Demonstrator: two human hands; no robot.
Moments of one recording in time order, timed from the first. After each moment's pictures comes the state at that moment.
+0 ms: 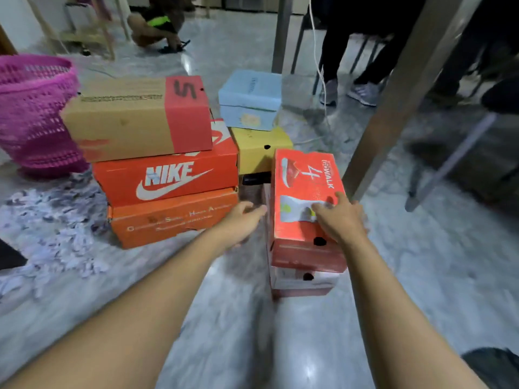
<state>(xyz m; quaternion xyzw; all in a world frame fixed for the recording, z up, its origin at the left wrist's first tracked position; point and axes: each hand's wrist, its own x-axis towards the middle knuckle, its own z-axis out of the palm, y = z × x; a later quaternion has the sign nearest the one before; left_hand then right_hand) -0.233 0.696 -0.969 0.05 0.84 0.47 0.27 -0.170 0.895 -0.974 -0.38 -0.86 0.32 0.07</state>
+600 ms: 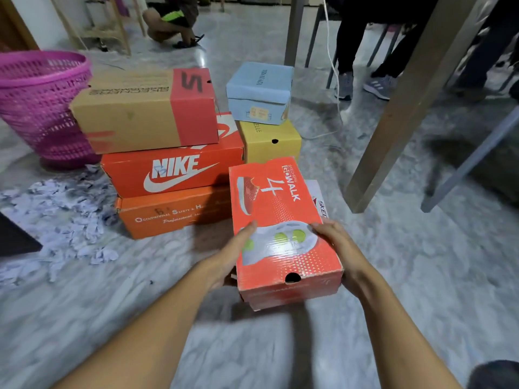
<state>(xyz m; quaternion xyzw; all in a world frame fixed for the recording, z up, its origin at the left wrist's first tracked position) -0.208 0.684 -1.044 -0.03 0.70 0.61 0.37 -0.124 0.904 -1.023 -0.23 -0.62 0.75 -0.01</state>
